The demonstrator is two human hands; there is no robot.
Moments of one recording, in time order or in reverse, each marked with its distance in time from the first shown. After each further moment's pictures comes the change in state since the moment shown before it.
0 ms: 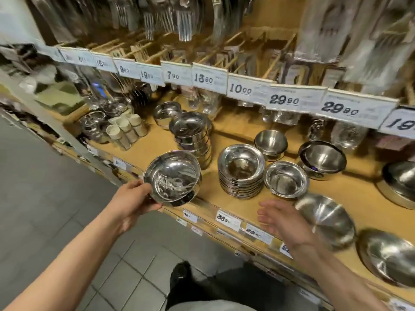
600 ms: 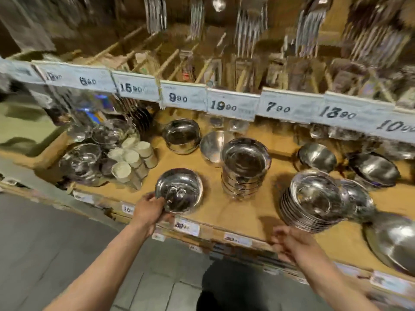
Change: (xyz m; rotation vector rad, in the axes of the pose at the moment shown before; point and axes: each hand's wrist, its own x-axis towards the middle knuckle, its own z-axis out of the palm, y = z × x) left_hand 0.262 0.046 -0.104 0.091 -0.054 -0.036; right_hand 0.064 -0.011 0.203 0.081 0.228 0.125
